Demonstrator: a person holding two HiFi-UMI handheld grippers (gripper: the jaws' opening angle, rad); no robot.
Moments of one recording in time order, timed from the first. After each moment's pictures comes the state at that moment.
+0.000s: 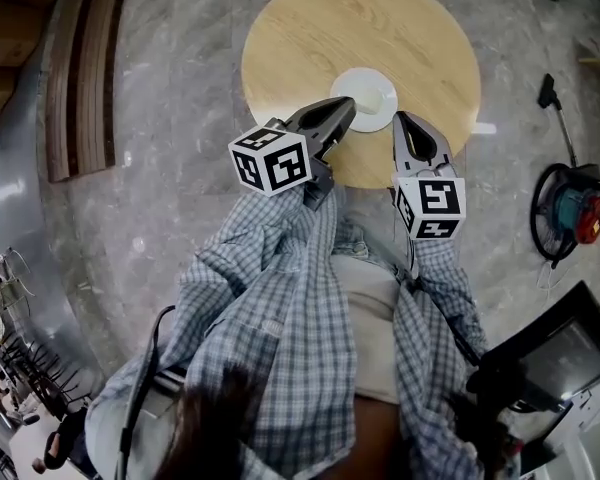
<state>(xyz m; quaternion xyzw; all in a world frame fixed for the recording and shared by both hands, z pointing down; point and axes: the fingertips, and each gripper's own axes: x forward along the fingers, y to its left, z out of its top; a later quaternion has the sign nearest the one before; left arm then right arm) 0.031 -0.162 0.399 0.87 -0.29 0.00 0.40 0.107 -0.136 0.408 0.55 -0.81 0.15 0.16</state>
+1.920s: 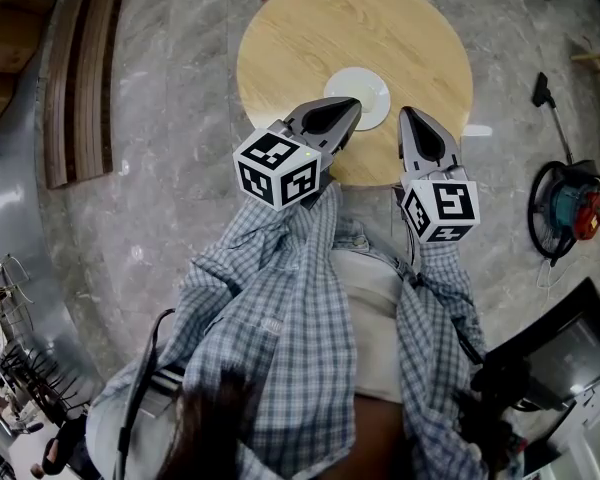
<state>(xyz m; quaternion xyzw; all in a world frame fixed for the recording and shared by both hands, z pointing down) 0.053 -0.142 0.368 0.92 -0.27 0.06 0.27 0.124 -0.127 0.374 0.56 -0.81 0.16 0.09</state>
